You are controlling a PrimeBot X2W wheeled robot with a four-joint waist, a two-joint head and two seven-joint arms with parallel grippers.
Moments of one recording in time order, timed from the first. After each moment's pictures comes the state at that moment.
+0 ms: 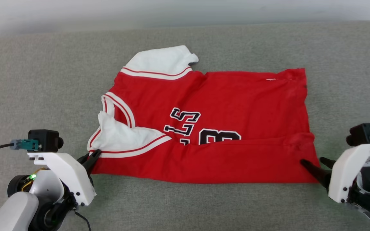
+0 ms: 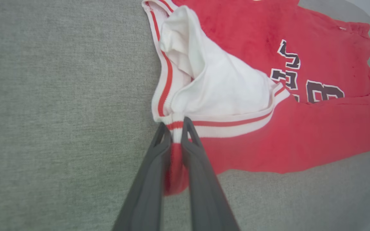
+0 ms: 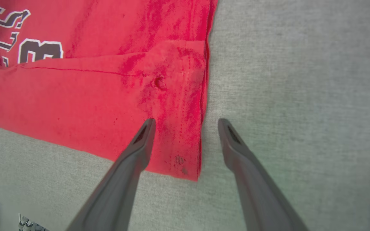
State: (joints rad) left arm -0.22 0.60 -0.35 0.00 -0.92 0.12 0.42; right arm -0.22 -0.38 0.10 0.15 0.64 0.13 0.71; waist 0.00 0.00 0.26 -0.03
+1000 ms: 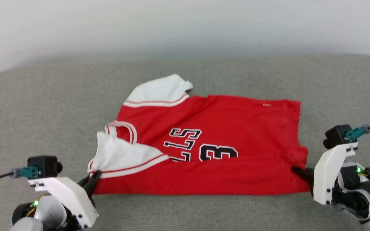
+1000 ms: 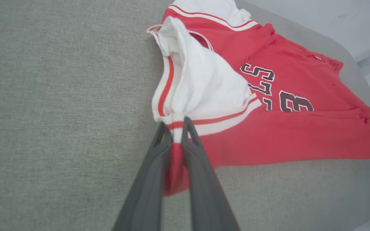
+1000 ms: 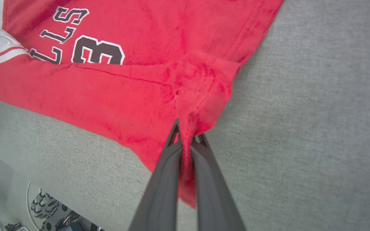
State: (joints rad) left arm -0.09 0.57 -0.33 -0.02 -0.95 0.16 0.33; right arm -0.32 -0.42 0.29 0.28 0.75 0.13 0.70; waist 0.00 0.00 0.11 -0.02
